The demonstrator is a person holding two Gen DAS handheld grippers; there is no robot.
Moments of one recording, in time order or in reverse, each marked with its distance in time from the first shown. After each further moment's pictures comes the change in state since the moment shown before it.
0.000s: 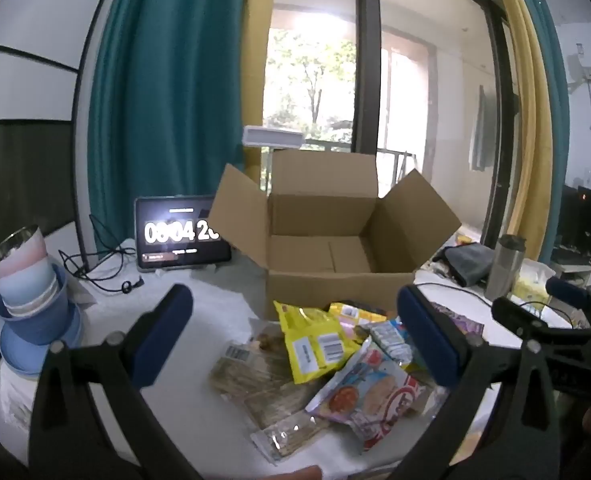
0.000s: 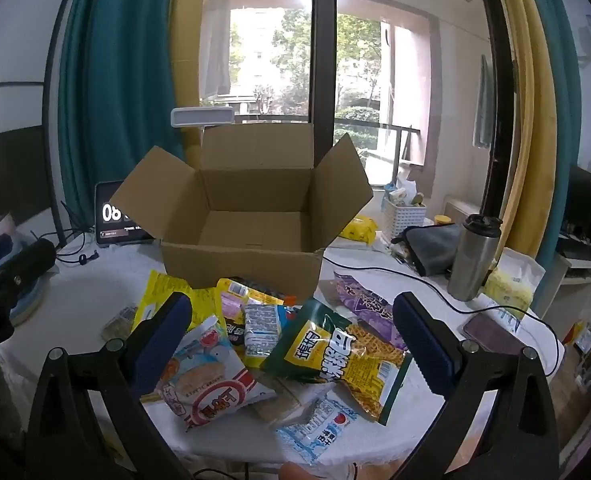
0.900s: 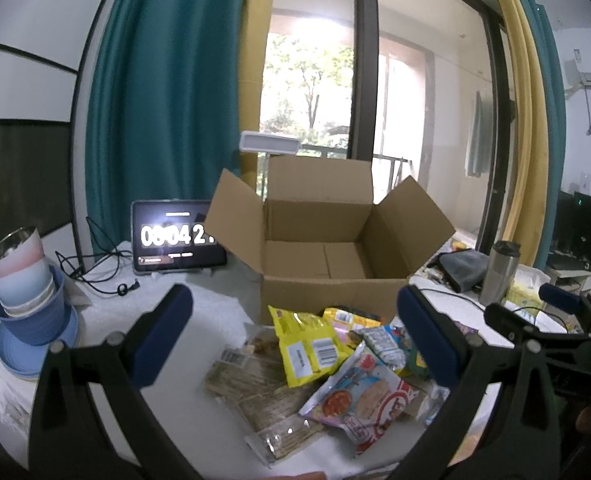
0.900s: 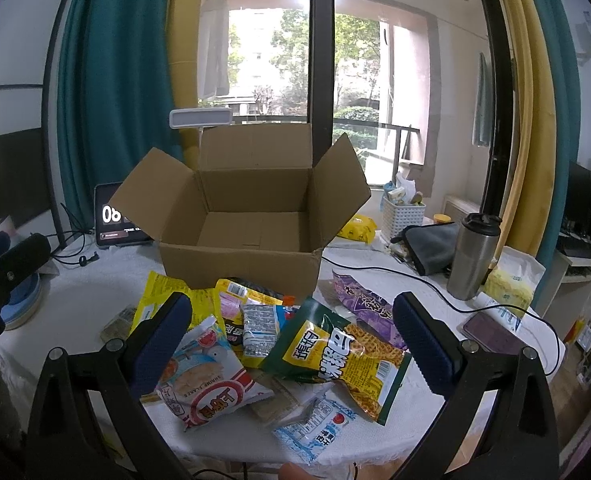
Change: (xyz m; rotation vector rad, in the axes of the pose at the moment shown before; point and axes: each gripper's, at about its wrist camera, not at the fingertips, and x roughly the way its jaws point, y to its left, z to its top) left arm -0.002 0.000 0.001 -0.009 -0.017 -0.018; right arm 0.000 -0.002 0.000 0.010 0.002 0.003
